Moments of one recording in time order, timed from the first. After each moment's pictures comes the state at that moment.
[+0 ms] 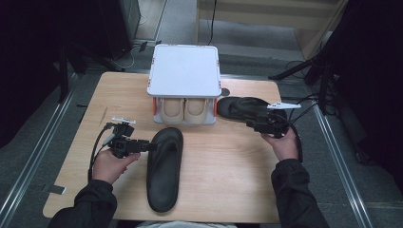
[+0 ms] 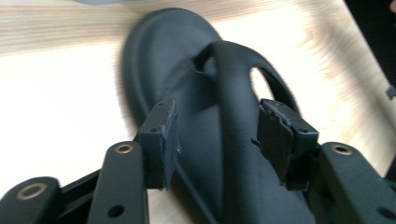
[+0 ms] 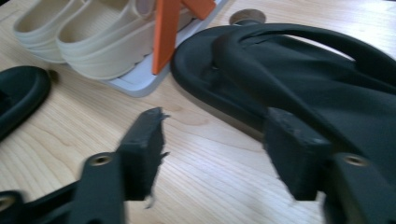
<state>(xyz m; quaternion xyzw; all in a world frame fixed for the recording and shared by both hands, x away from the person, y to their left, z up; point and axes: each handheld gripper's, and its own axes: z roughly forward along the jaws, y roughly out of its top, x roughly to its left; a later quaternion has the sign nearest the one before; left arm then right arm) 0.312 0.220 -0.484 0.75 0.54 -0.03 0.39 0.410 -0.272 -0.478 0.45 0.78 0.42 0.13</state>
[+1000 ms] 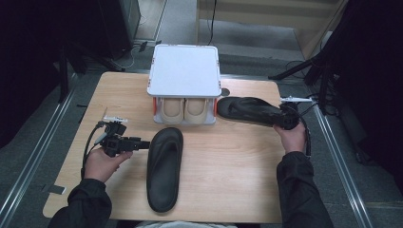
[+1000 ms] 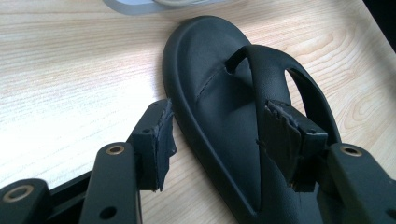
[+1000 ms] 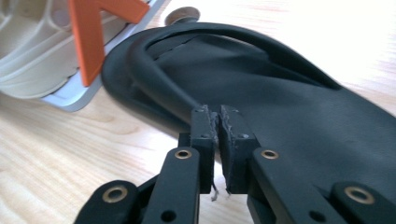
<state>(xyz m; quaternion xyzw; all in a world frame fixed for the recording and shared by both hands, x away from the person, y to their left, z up) 0.309 0.239 -0.484 0.75 0.54 -0.01 0.39 0.446 -0.313 -0.485 0.51 0.75 0.40 0.13</state>
